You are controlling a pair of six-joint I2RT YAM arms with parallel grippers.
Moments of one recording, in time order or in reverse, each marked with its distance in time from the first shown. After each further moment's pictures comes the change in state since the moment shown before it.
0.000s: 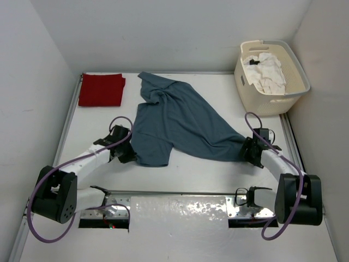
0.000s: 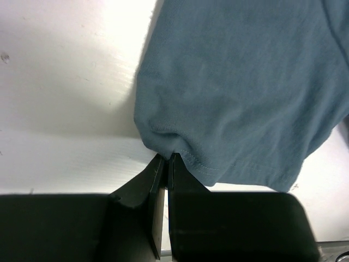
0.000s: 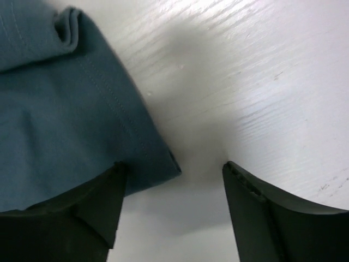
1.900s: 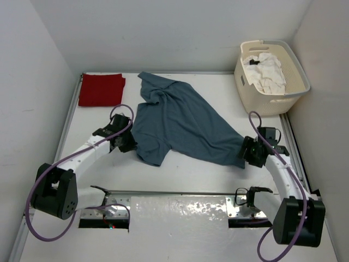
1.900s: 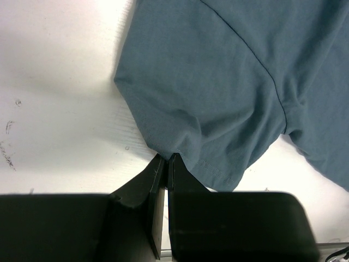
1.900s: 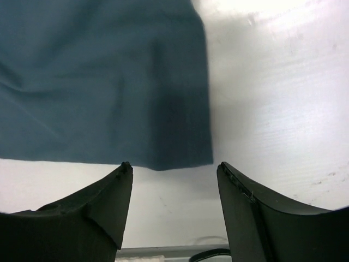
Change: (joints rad) left arm 0.000 0.036 0.186 -0.086 -0.035 0.057; right arm -0.030 -0.217 0.082 -0.248 -0.233 -0.073
